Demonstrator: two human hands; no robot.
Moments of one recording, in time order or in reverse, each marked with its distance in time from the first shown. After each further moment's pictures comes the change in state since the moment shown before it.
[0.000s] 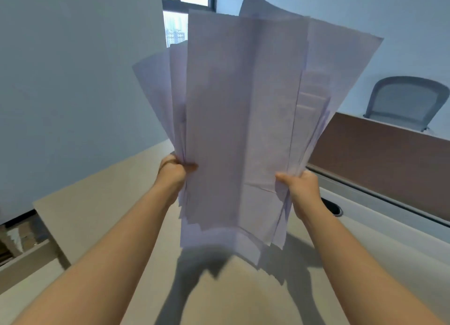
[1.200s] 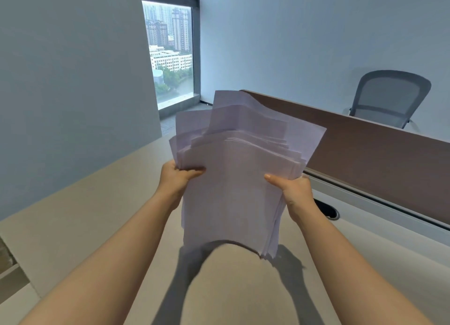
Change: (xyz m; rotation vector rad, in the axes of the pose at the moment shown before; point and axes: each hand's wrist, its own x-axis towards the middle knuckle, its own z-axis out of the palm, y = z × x) left_hand 0.063 -0.029 0.024 -0.116 -0.099 0.041; right_hand 0.049 0.012 0.012 0.078 -0.029 -0.120
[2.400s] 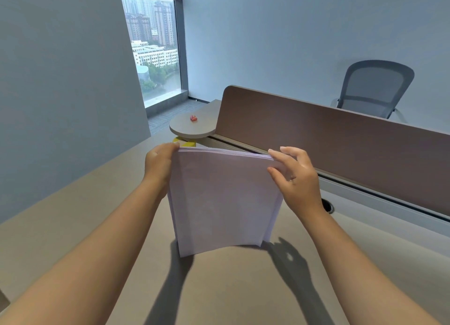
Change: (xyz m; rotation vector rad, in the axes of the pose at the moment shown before) left_hand 0.024 0.026 0.009 0.101 0.159 -0.067; right_hand 0.004 -0.002 -0.011 -0.765 0.119 -0.765
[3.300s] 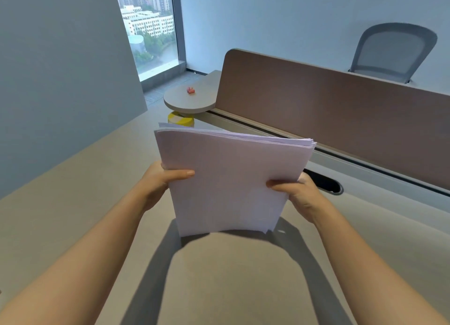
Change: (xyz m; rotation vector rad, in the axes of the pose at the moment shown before) left_hand 0.017 -0.071 -0.024 0.007 -0.538 -0.084; right_hand -0.020 0.040 0.029 0.788 -0.392 0.795
